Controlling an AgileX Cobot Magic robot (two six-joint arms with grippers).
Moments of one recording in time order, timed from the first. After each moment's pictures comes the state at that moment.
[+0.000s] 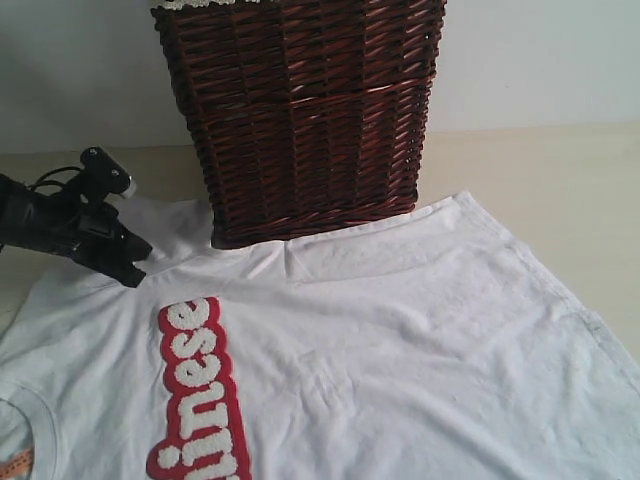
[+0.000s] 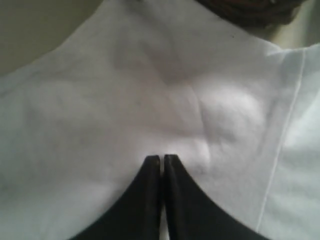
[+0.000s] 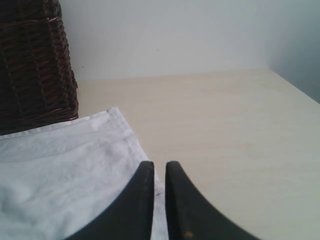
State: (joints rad) left arm -0.03 2.16 -1.16 -1.42 0.38 2.09; right arm -0.08 0.01 -0.01 0.13 0.30 -0.09
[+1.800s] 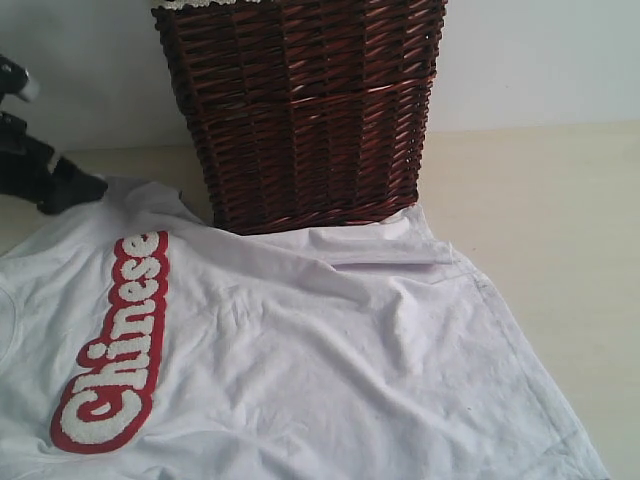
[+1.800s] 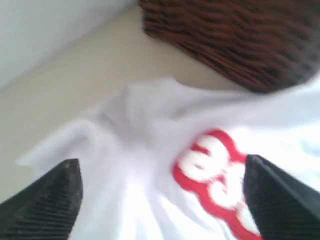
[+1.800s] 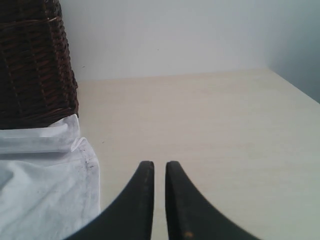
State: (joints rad) left arm 0.09 1.81 -1.09 -1.15 0.51 1.74; right arm -0.08 0.01 -0.01 0.13 0.30 -0.09
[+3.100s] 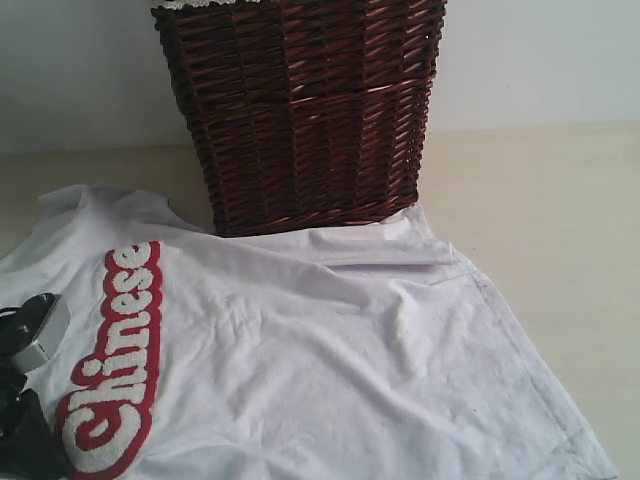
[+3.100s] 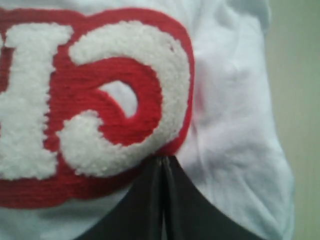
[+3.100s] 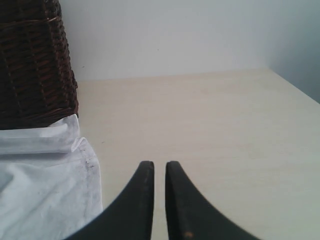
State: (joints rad) left arm 0.08 1.81 -0.66 -0.67 0.90 1.91; right arm -0.08 0.01 -0.01 0.13 0.30 -0.09
